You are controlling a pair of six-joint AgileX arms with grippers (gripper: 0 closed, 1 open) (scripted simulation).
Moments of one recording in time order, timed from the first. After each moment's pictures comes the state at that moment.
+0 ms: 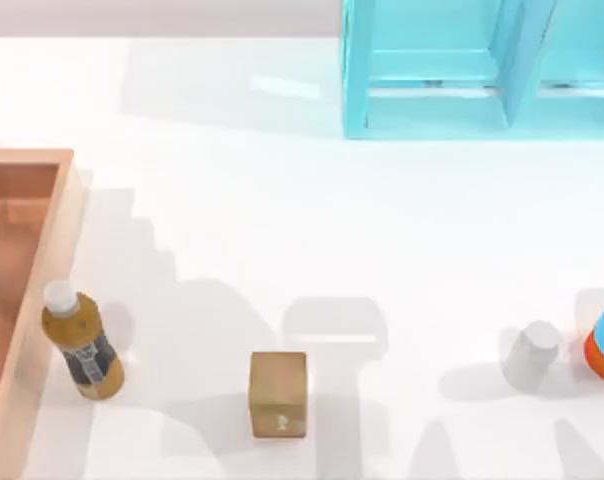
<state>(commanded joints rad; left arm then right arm) 0.22 1.99 1.41 -0.99 0.00 0.27 0.00 0.00 0.00 0.00 0.00 0.00</state>
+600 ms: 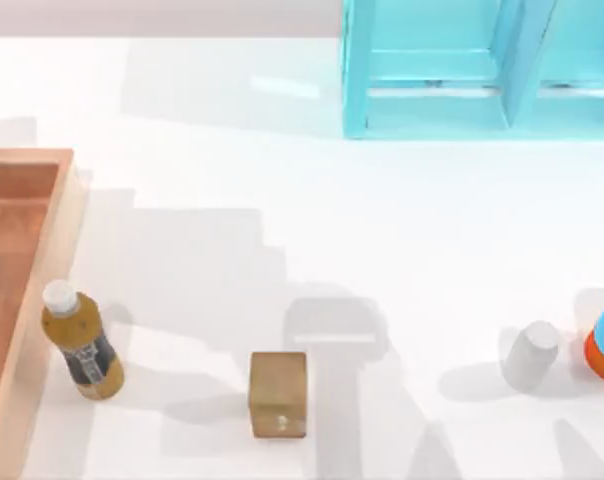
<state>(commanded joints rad) 0.15 1.90 1.56 -1.09 -0.08 0.24 0.00 0.00 0.00 0.00 0.00 0.00</state>
